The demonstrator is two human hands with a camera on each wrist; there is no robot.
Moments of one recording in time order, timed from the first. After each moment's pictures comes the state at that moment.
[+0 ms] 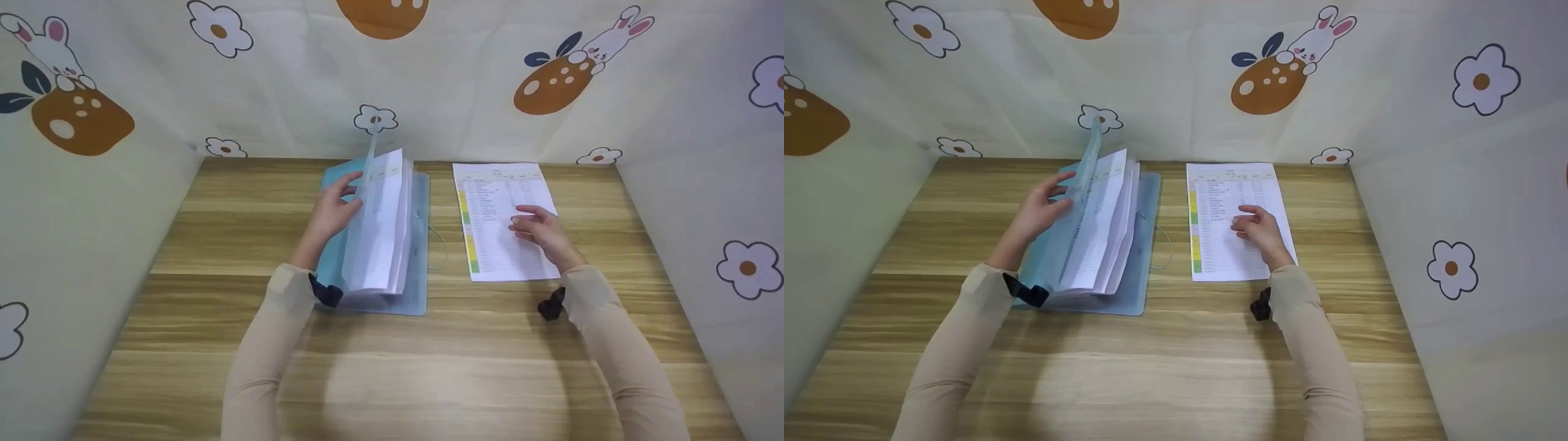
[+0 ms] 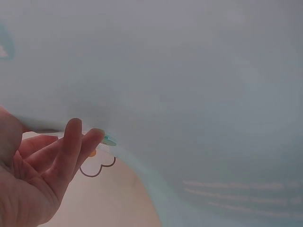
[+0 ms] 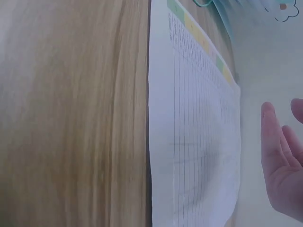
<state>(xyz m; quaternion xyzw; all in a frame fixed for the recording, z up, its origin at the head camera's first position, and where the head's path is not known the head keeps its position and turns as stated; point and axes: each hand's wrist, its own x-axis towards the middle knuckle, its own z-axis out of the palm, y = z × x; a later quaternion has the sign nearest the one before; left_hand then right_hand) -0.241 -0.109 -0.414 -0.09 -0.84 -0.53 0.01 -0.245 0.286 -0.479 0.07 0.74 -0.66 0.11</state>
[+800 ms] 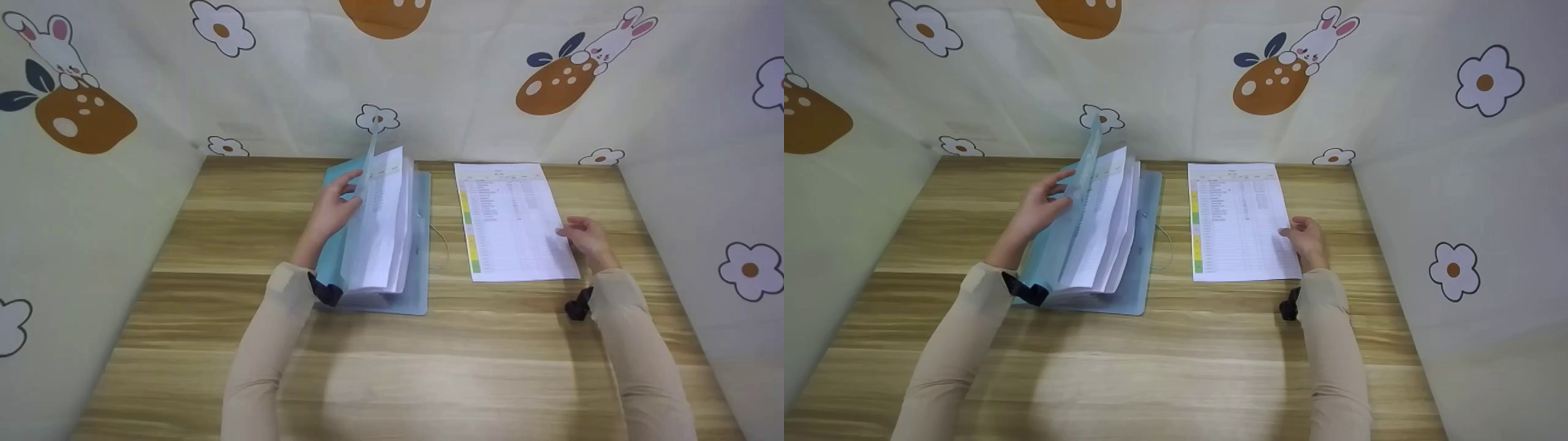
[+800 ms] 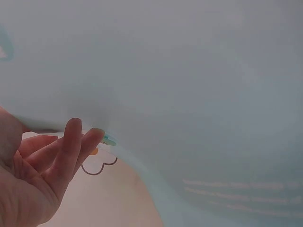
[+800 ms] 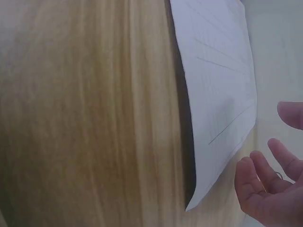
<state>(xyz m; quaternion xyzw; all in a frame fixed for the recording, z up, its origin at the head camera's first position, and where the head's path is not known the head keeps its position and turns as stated) -0.240 -0.112 -0.411 -0.09 -0.84 -0.54 0.00 -0.238 0.356 -0.487 0.17 0.83 -0.53 0.09</state>
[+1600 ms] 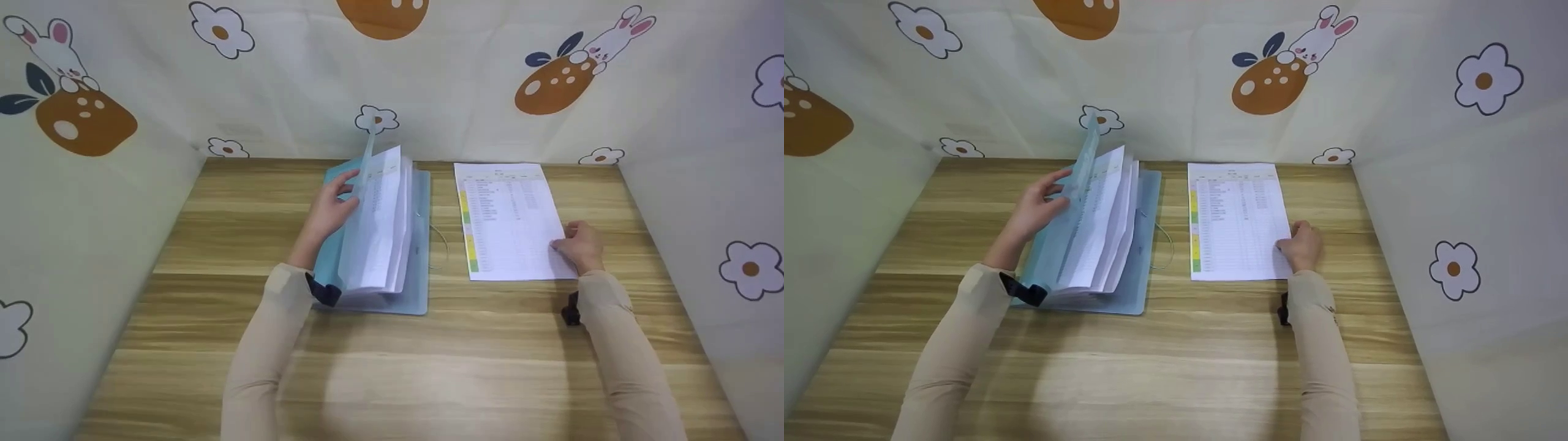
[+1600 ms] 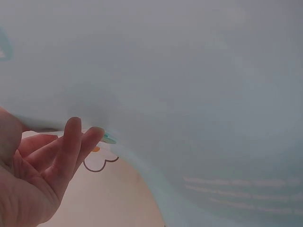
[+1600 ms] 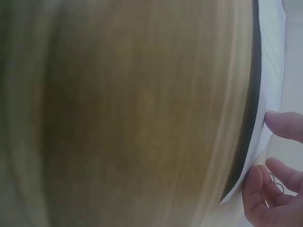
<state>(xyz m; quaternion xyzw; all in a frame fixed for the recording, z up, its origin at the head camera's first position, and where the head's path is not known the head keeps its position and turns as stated) -0.241 -0.114 -0.411 -0.11 -0.81 -0.57 0.01 -0.235 0.351 -0.503 0.16 0.92 -0.36 0.05</state>
